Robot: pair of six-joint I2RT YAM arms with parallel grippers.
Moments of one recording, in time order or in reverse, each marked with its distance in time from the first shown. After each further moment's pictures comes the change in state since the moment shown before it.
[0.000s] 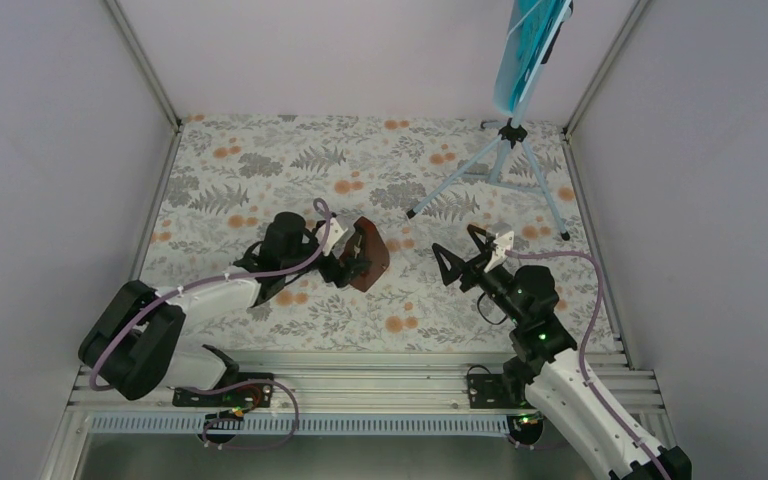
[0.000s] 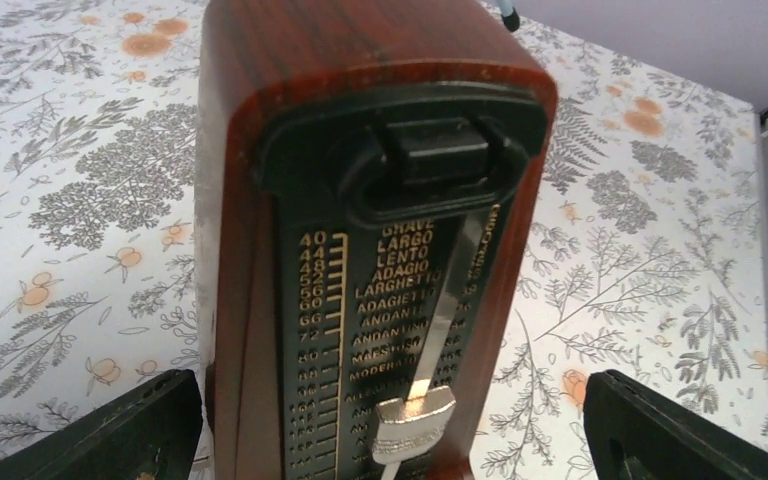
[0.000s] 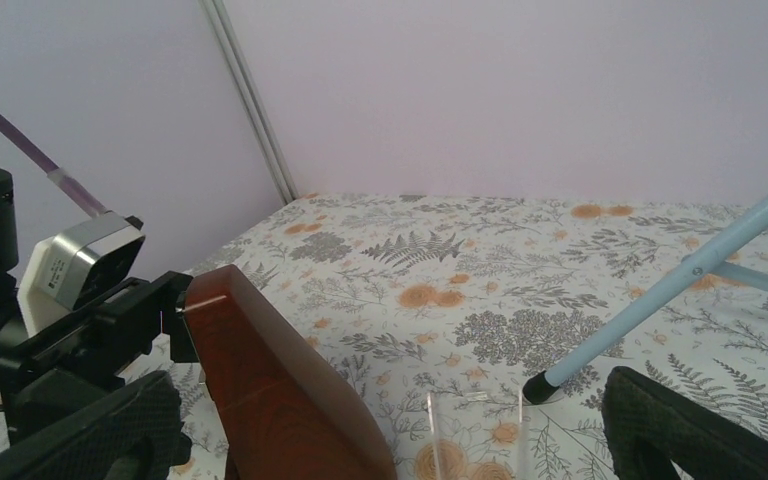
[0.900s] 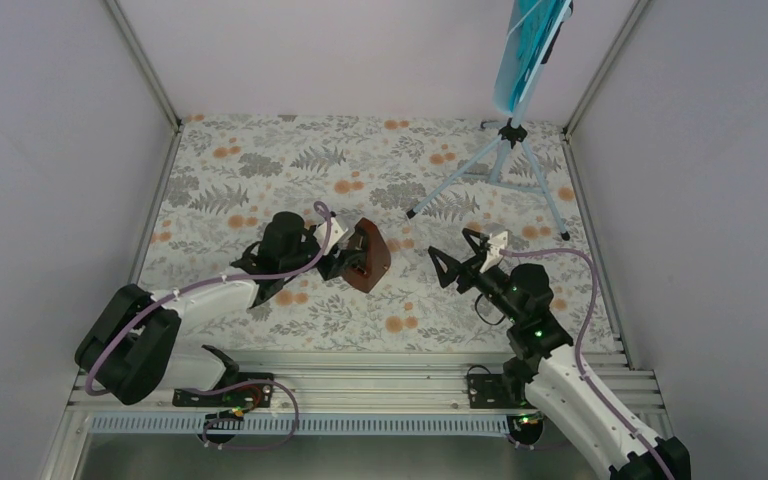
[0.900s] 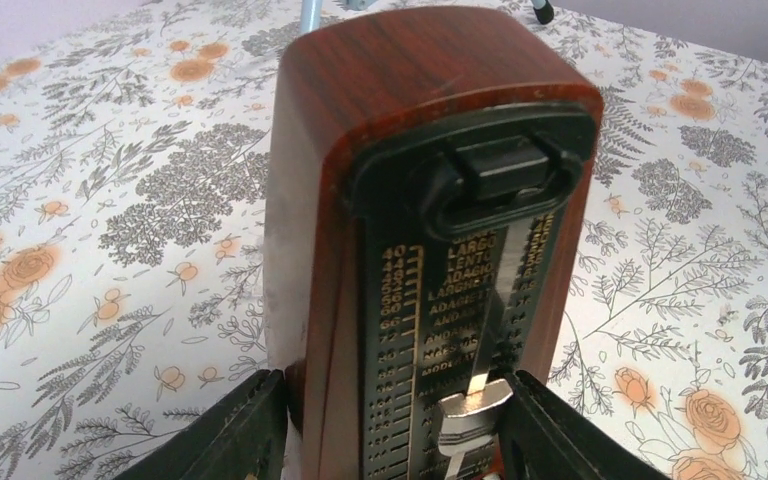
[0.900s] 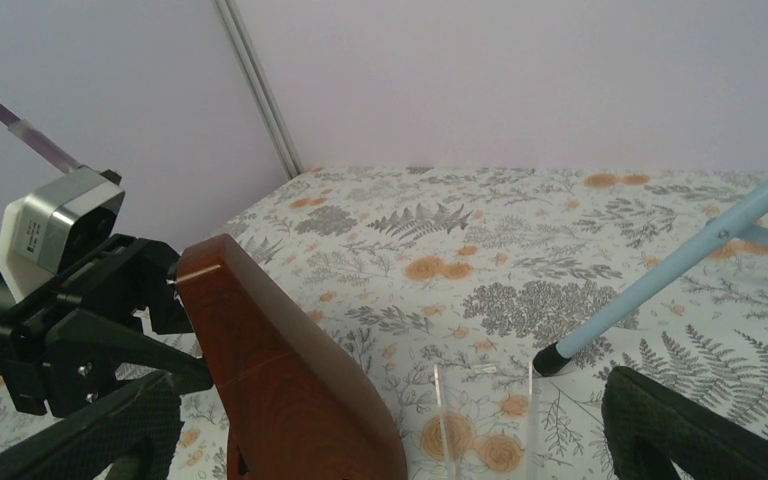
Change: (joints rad) left arm -0.010 -0.023 0.005 -0.014 -0.084 0.084; right arm 0.000 0.042 -0.016 0.022 -0.025 0.004
